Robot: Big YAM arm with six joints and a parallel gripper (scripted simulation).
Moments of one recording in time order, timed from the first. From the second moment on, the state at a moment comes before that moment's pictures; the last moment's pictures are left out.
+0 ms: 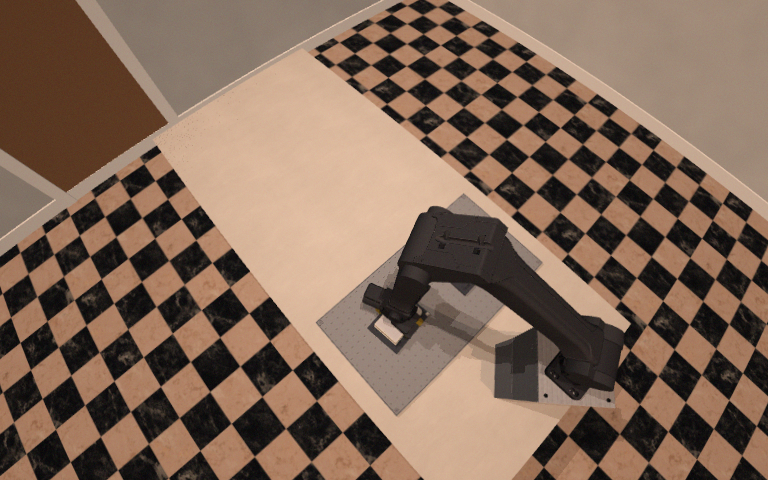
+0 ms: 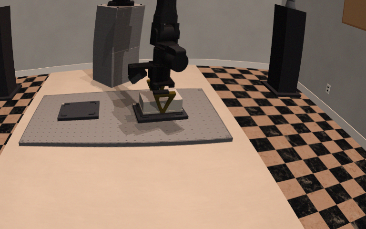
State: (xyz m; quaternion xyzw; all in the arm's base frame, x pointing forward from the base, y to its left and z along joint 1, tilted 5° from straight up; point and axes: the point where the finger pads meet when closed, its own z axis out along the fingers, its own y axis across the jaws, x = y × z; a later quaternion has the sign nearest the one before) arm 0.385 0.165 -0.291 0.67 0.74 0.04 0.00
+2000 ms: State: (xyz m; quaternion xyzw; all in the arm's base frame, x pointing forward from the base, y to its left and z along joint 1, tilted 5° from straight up) arm 0.382 0.164 -0.299 0.67 0.74 0.04 0.01
